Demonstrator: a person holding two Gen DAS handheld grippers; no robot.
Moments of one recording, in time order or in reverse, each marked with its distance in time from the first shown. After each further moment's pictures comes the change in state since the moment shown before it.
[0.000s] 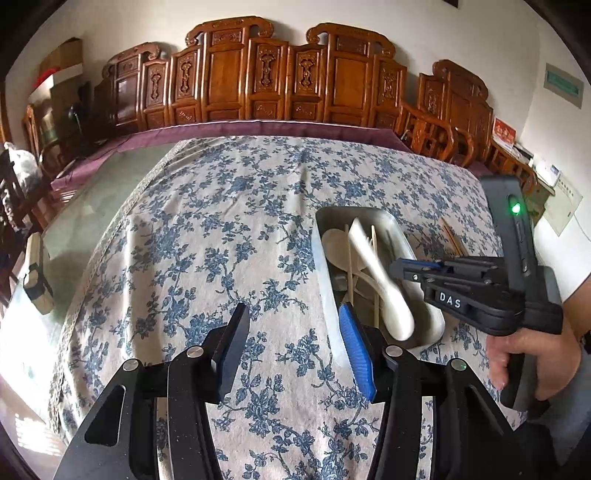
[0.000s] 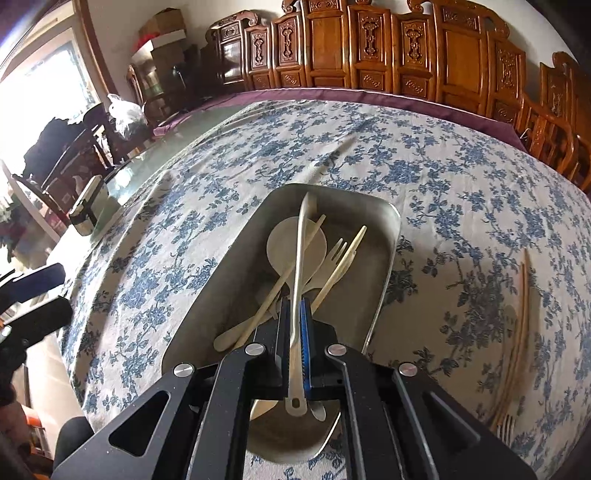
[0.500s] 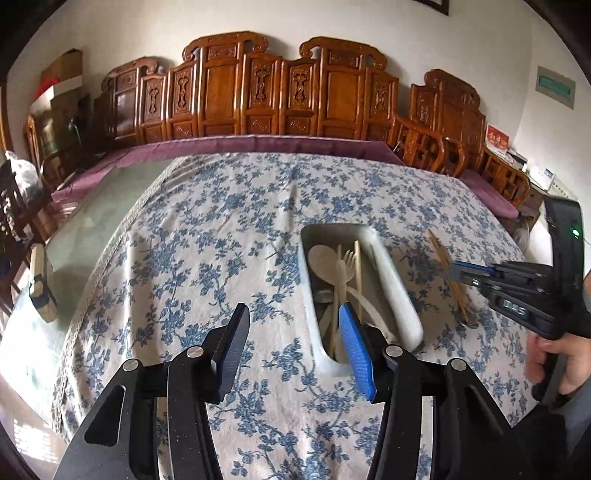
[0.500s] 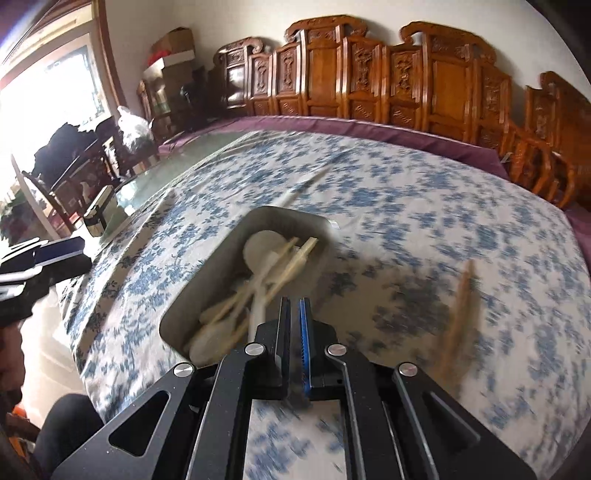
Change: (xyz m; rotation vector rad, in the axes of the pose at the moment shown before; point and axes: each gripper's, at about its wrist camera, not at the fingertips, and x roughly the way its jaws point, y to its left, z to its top) left arm -0.025 -0.021 0.004 0.026 -0.058 -0.007; right arm -0.091 -0.040 -0.031 -0.031 -0.119 -0.034
